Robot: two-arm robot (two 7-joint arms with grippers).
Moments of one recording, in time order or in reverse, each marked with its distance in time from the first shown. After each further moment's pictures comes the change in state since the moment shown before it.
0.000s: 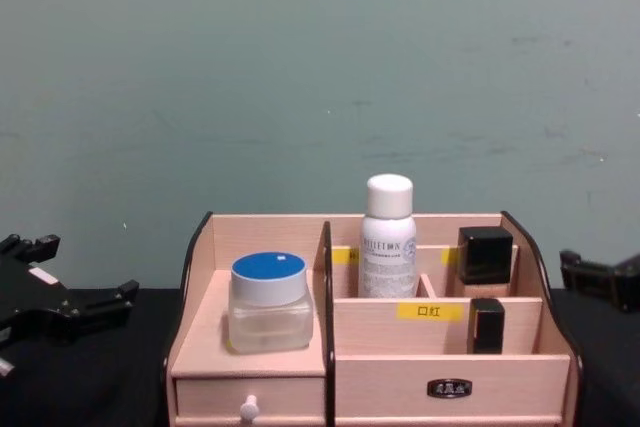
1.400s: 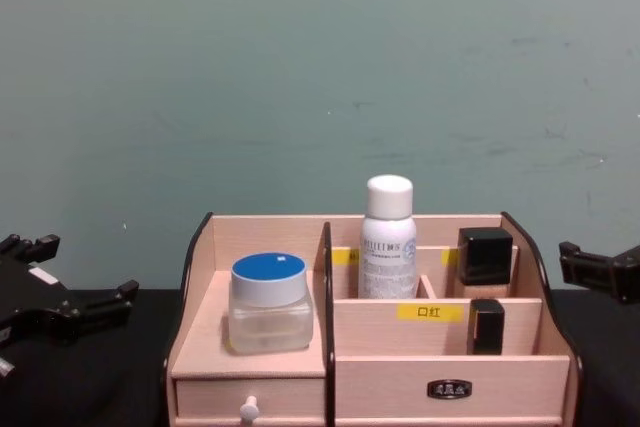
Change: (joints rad) left arm 0.000 0.000 0.000 0.000 0.000 0.000 0.000; right arm 0.001 0.002 -0.003 -0.007 0.002 0.002 -0.001
